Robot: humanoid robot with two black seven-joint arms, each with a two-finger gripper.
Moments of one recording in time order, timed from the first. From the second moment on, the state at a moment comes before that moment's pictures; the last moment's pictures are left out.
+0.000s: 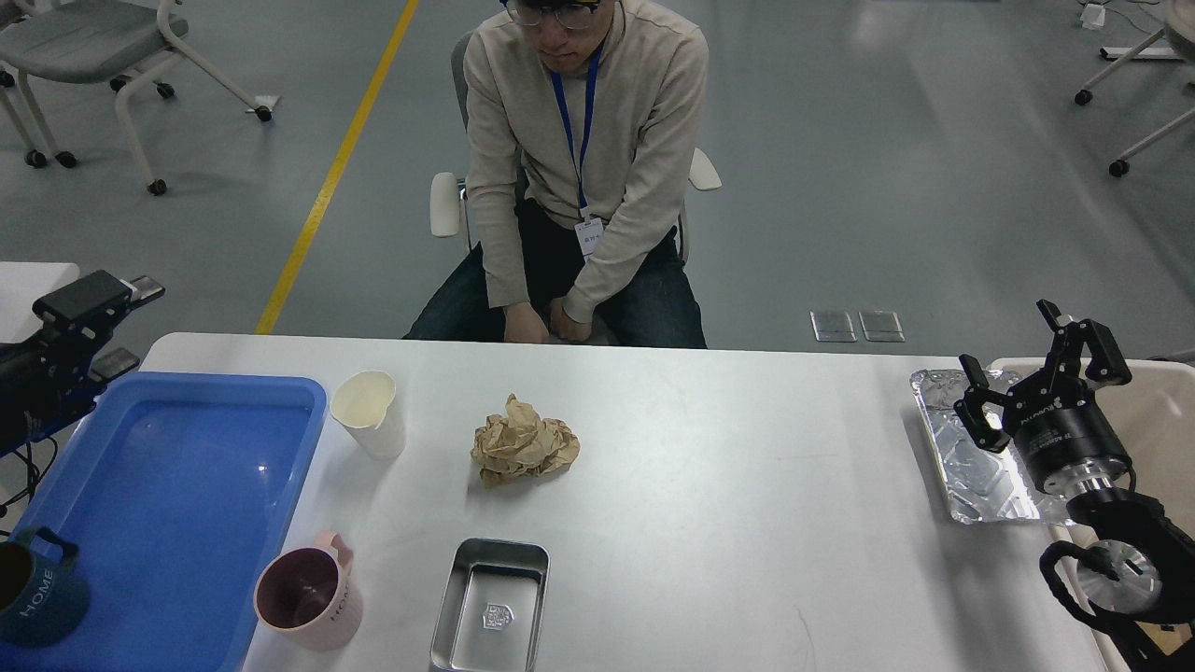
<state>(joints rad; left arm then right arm) -0.26 1.12 -0.83 -1.52 0.66 -0.08 -0.02 0.16 -0.42 1.28 1.09 -0.32 0.26 0.35</state>
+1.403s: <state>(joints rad) -0.28 1.34 -0.70 -1.75 0.92 -0.13 -0.12 0.15 -0.45 1.26 1.07 -0.35 0.26 0.35</state>
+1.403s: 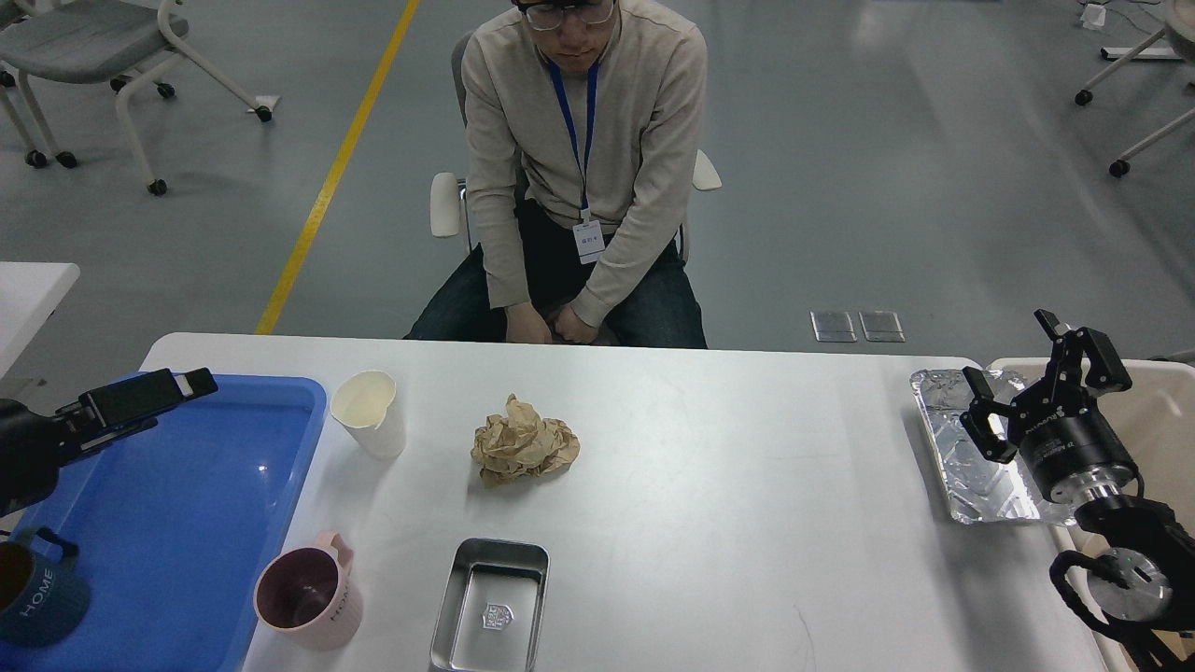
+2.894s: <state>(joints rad) -0.26 1.13 -0.43 -1.61 1.20 -0.18 -0.06 0.15 -0.44 1.24 1.06 -0.35 0.26 0.35</state>
